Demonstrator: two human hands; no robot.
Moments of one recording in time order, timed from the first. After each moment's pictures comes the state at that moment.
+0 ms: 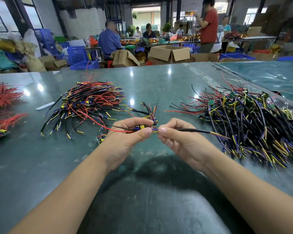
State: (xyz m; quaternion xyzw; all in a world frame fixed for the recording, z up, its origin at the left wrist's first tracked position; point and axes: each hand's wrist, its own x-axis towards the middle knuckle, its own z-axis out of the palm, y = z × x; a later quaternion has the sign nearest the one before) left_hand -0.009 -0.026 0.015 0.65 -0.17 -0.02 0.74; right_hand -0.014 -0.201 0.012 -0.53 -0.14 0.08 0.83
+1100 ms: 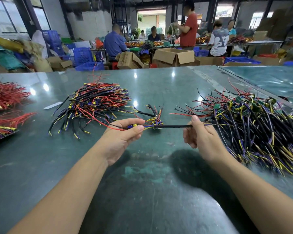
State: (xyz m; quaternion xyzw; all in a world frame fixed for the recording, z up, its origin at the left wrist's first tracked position) left_hand 0.006 -0.003 0.014 0.62 -0.06 -0.01 0.78; right_hand 0.001 -0.221 0.001 -0.75 -0.05 -0.12 0.64
